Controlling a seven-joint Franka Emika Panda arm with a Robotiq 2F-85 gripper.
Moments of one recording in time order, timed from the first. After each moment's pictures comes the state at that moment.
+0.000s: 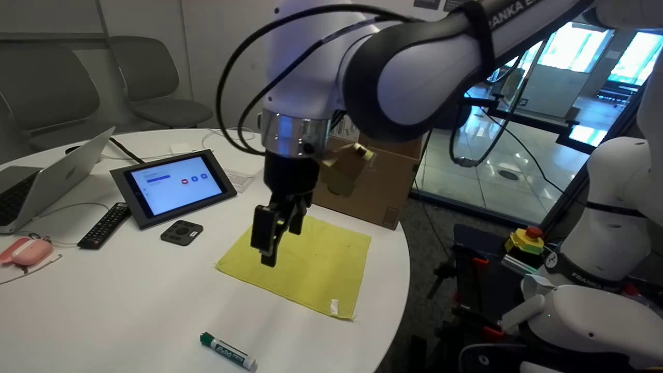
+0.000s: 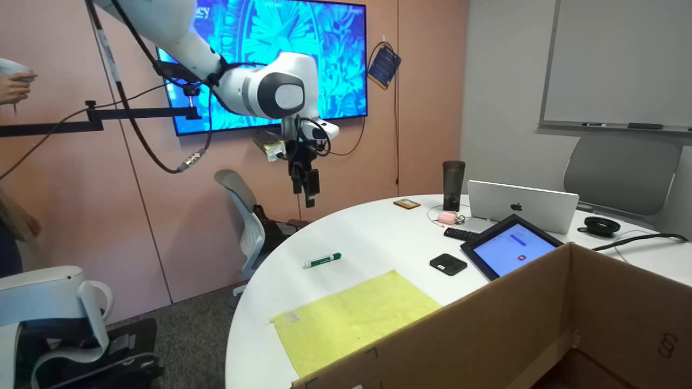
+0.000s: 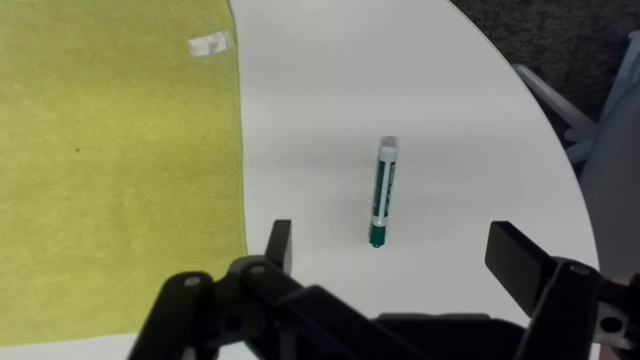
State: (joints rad) arm 0.30 0.40 0.21 -1.80 0.01 2.24 0.42
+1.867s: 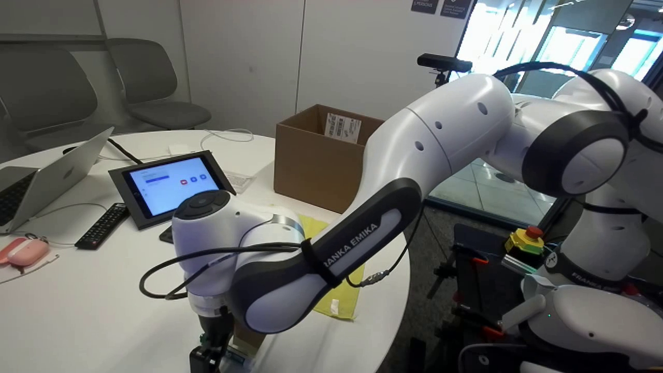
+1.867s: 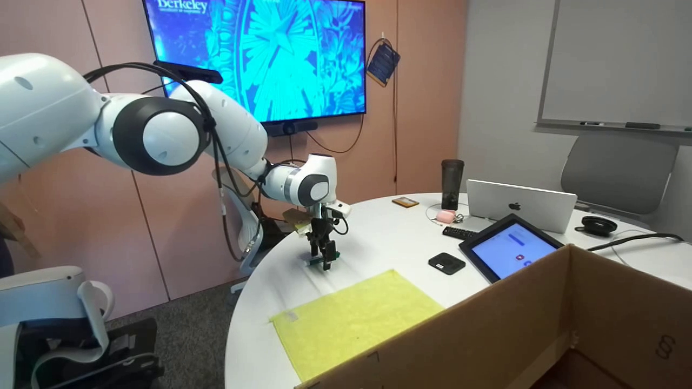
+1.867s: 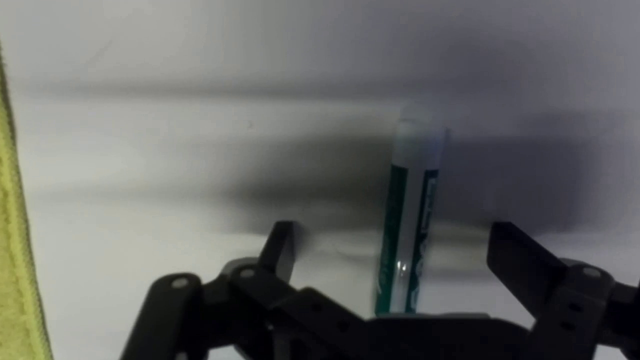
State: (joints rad) arm 0.50 1.14 0.08 -1.14 -0.04 2.23 0.48
